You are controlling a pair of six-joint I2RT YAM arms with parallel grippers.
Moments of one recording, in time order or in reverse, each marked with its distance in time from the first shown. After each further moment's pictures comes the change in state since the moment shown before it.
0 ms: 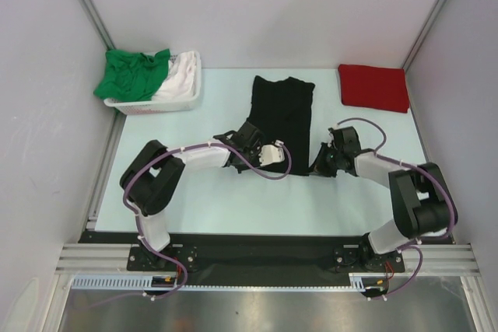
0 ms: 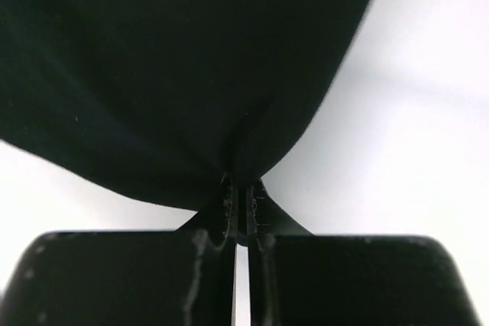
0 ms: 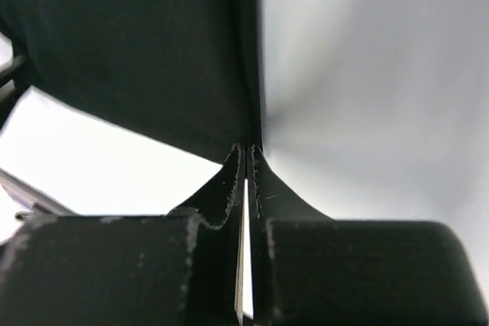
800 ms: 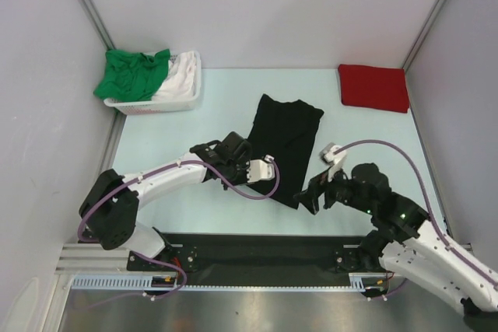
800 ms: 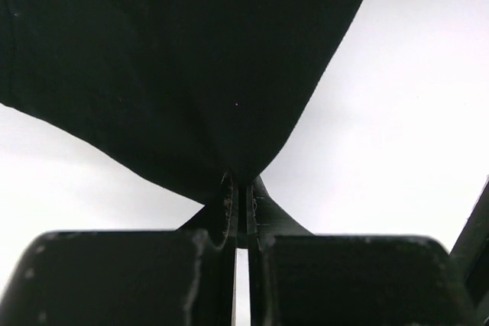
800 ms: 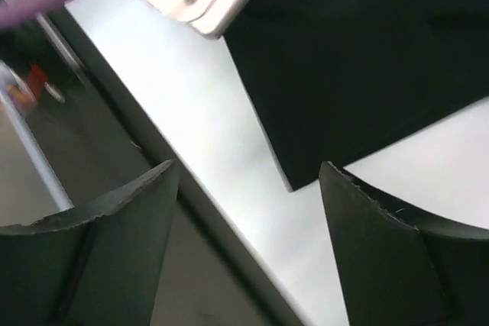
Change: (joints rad) left arm -0.067 -0.357 -0.144 -0.265 0.107 -0.021; right arm 0.493 -1.003 -0.085 -0.361 0.162 -0.332
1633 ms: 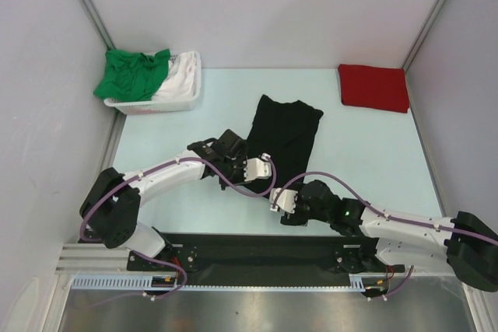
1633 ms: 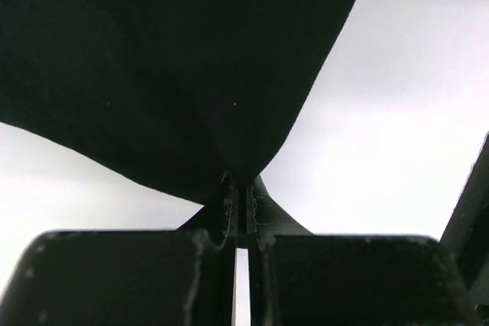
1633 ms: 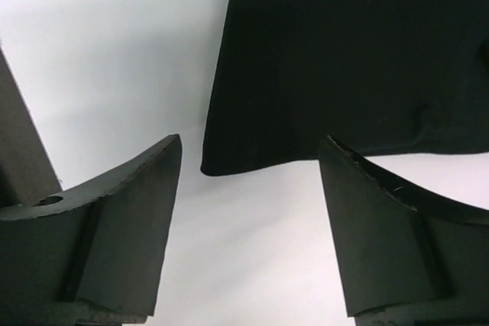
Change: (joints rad) left arm 0.055 0.010 -0.004 -0.021 0.089 0.022; right arm 0.301 0.438 -0.255 0.426 0.221 -0.800
